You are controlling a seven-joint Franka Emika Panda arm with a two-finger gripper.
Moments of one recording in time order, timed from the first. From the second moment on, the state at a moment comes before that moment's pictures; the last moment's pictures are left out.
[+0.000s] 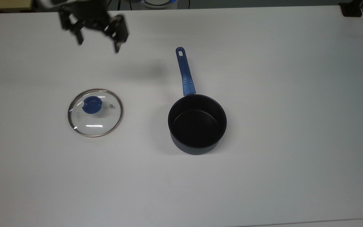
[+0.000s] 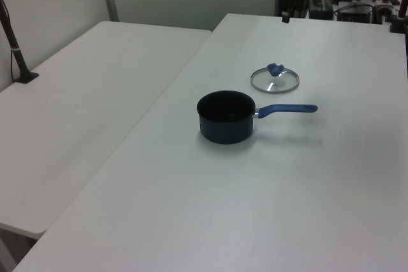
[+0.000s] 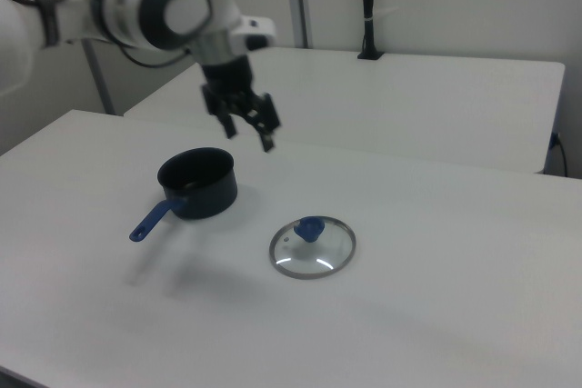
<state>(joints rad) -0.06 0.13 -0.07 -1.62 -0.04 1.85 0.07</state>
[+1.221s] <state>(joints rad) -0.11 0.51 -0.09 -1.60 -0.09 2.12 0.07</state>
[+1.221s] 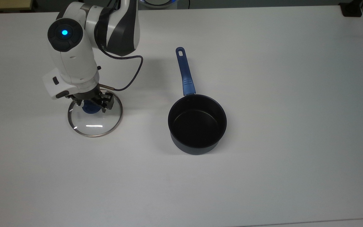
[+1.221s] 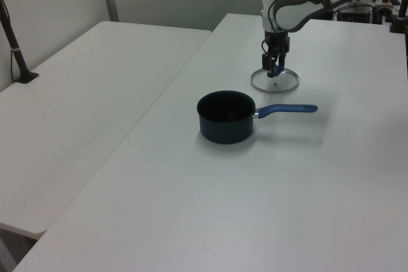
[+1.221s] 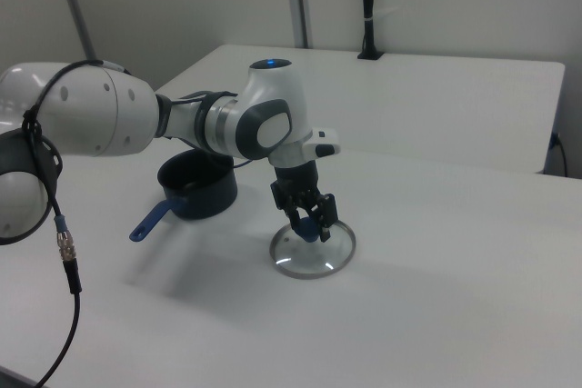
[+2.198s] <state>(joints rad) -0.01 0.43 -0.13 -1.42 -0.09 1.95 0.10</state>
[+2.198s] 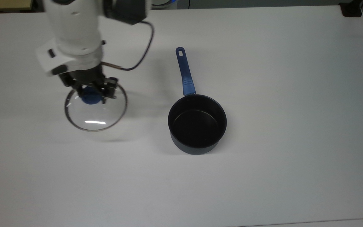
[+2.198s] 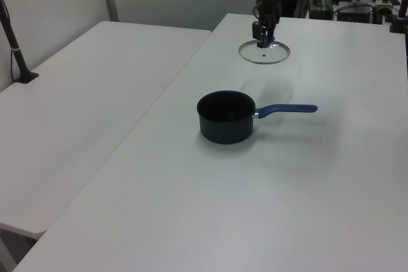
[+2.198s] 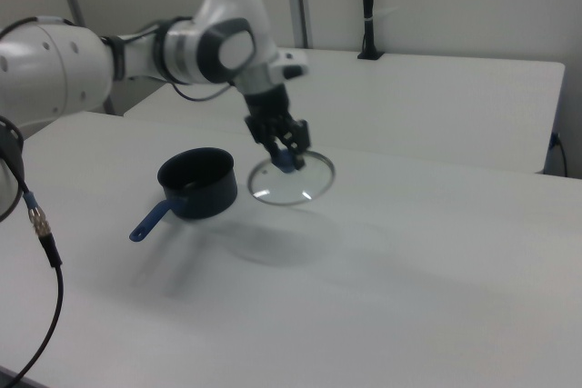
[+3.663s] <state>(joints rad) 0.40 0.58 -0.16 -1.32 -0.11 2.02 0.46</state>
